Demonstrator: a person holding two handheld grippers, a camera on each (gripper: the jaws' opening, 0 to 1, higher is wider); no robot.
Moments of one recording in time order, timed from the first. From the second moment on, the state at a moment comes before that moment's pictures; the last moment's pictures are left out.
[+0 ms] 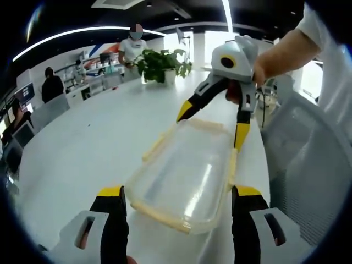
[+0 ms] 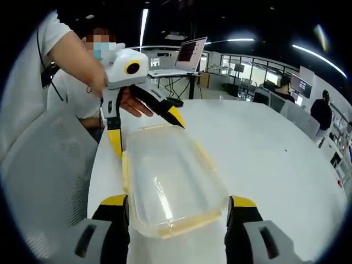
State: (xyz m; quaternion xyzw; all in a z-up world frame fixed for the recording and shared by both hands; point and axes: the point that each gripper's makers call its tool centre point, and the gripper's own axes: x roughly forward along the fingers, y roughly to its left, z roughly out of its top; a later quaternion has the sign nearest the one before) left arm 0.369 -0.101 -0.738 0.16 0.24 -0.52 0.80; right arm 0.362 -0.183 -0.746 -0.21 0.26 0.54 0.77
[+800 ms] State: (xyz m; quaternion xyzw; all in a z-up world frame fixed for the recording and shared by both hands) left arm 0.433 -0.091 -0.738 0.16 0.24 -0.52 0.80; right arm 0.424 -0.174 -0.744 -0.21 0.26 0.54 0.77
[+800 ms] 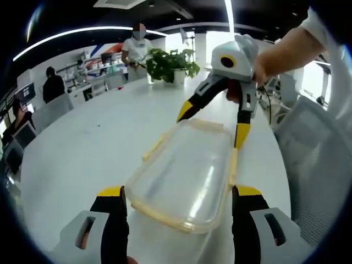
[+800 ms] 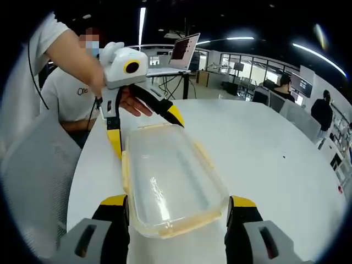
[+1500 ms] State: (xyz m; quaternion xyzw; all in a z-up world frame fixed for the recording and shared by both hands) left arm 0.466 -0.088 -0.739 0.18 0.24 -0.52 0.80; right arm 0.459 -0.171 -0.744 -0.21 0.27 0.54 0.77
